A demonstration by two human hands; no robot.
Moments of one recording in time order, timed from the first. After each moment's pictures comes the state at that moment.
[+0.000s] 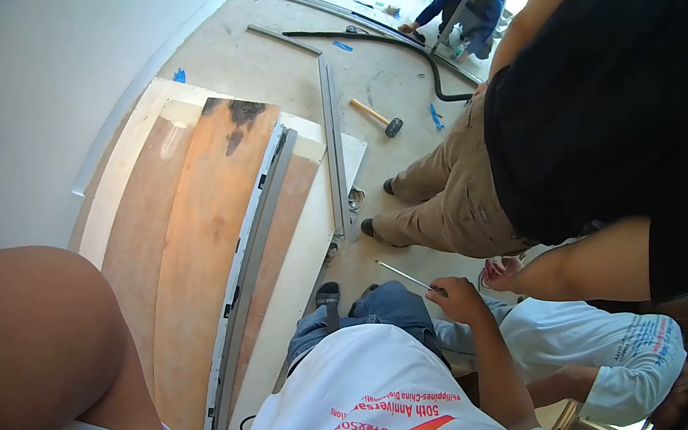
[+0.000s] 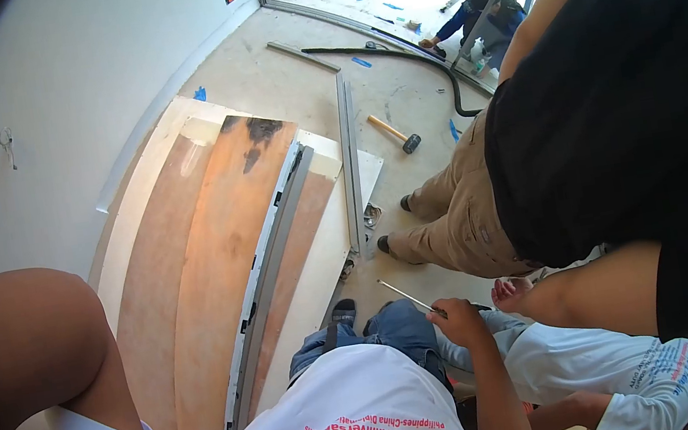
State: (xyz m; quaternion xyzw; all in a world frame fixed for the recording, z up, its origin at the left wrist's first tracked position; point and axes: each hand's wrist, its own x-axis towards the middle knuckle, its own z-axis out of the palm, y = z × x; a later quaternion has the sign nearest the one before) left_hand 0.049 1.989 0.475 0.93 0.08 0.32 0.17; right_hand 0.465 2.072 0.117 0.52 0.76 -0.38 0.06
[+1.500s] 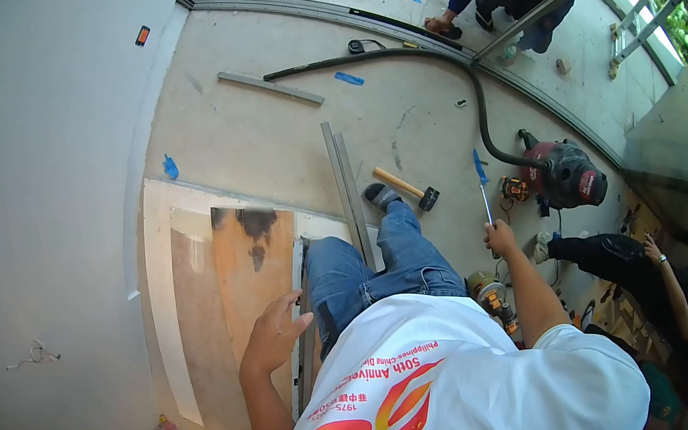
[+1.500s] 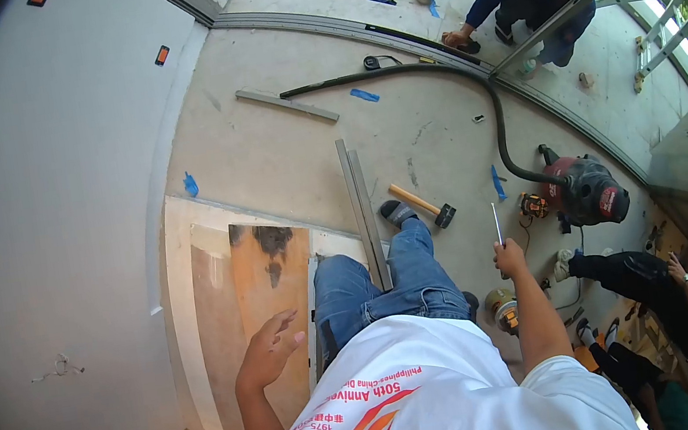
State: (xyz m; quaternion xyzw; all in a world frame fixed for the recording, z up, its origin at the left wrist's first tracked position) left_hand -0.098 2.726 0.174 0.39 0.74 0.11 0.53; right_hand 0.414 2.895 -0.135 0.76 0.42 -0.50 0.05
